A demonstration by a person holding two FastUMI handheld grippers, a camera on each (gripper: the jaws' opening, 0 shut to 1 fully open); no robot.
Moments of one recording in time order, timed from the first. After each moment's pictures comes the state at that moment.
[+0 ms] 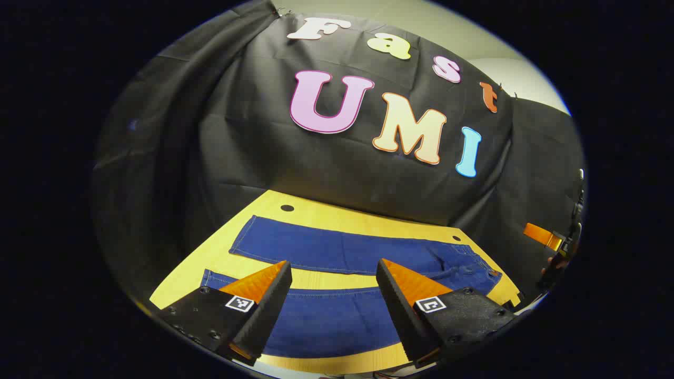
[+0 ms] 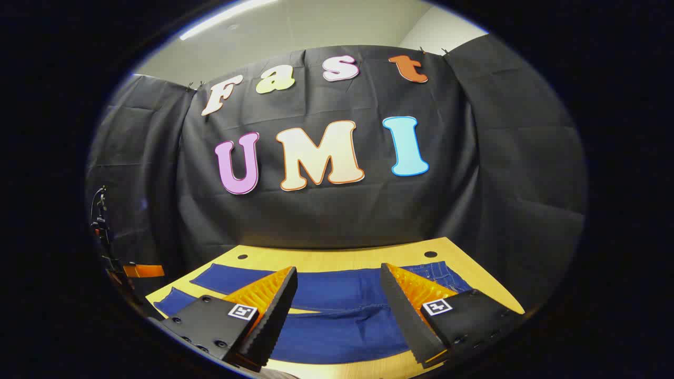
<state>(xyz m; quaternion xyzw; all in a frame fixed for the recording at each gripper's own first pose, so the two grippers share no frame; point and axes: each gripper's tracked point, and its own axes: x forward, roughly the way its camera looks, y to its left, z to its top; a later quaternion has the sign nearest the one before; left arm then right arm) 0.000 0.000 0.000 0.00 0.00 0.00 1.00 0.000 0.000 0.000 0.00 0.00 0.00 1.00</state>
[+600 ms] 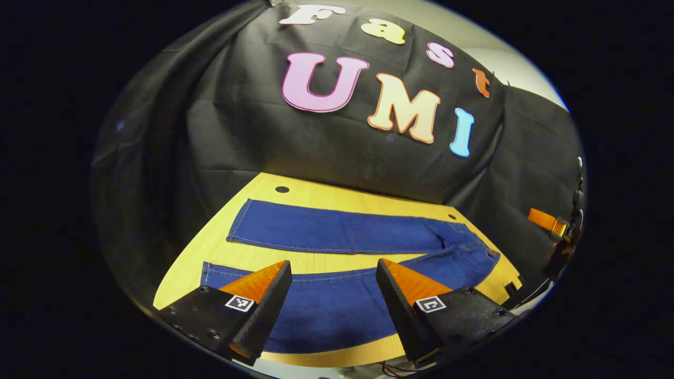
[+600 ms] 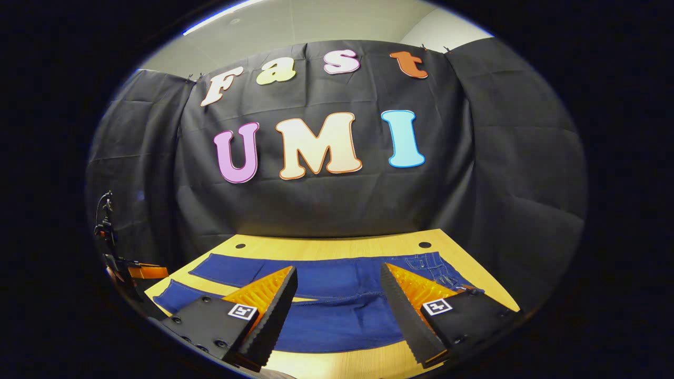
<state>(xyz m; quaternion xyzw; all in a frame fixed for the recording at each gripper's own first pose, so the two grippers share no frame) 0.001 0.018 -0.041 0.04 0.07 -0.04 1.00 -0.022 0.005 -0.012 0.00 0.02 -0.02 1.00</state>
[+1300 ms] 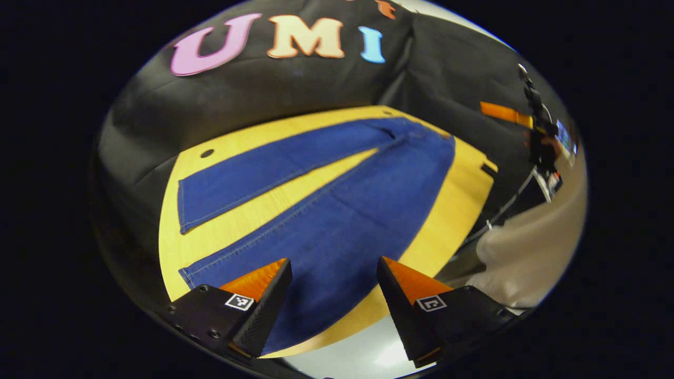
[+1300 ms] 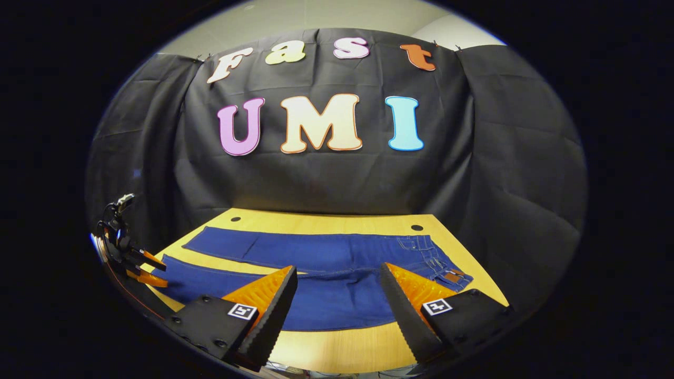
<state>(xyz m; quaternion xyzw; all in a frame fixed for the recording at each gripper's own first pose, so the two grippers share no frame) -0.037 0.044 -0.155 0.27 0.30 -0.24 0.88 -0.052 0.002 -0.065 -0.05 0.08 -0.03 0.99</state>
